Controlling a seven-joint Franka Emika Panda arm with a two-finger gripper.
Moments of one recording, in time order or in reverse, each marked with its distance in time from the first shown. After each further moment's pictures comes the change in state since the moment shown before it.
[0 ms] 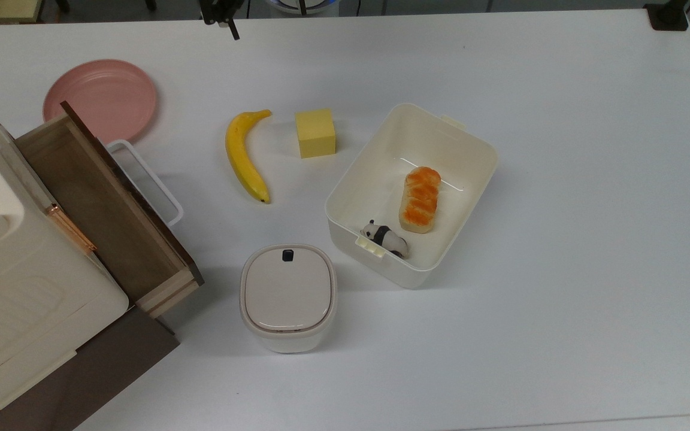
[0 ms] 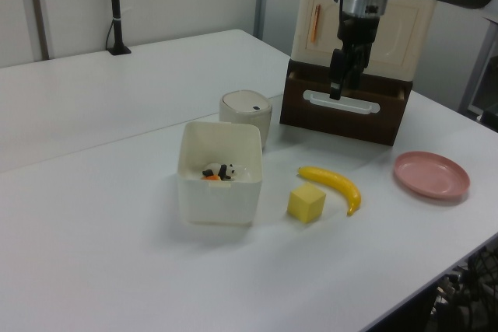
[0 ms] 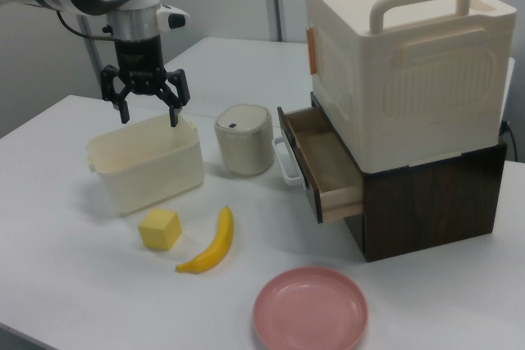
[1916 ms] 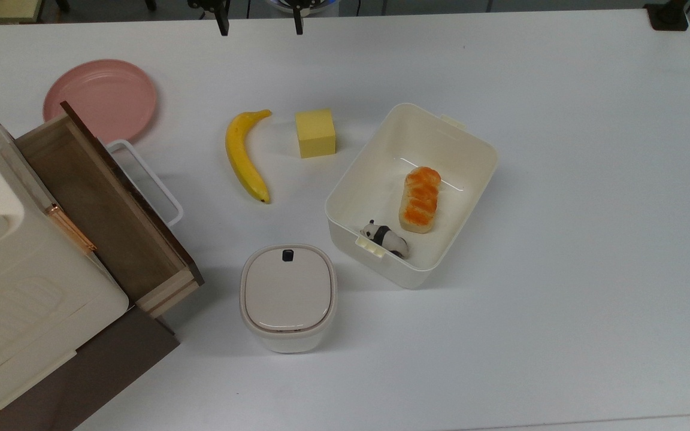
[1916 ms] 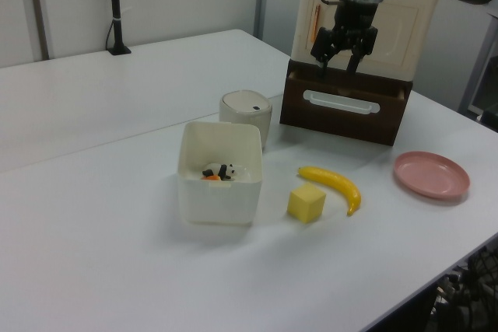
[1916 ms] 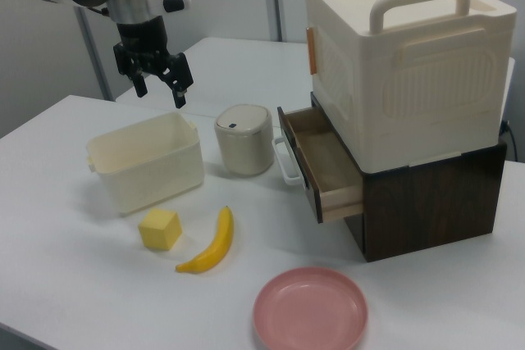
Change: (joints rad) arm -0.022 -0.006 0.021 0.029 0.001 0.126 0.389
